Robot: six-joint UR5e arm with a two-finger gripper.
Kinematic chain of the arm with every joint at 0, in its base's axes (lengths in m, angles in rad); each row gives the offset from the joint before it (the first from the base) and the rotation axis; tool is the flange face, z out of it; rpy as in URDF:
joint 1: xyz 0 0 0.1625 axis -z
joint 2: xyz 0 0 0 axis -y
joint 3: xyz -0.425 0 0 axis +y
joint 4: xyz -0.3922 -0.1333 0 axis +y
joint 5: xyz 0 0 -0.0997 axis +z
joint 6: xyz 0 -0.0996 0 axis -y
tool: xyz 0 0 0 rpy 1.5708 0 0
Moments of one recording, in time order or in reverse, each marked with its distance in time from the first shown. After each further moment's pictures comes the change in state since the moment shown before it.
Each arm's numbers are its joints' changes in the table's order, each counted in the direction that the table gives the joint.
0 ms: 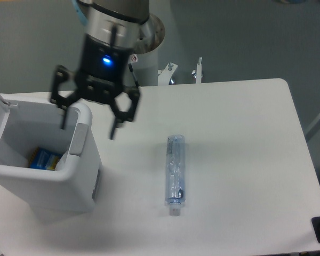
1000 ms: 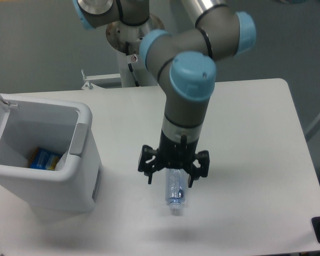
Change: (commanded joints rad) arm 0.009 -0.271 -0.006 0.002 -0.238 0.177
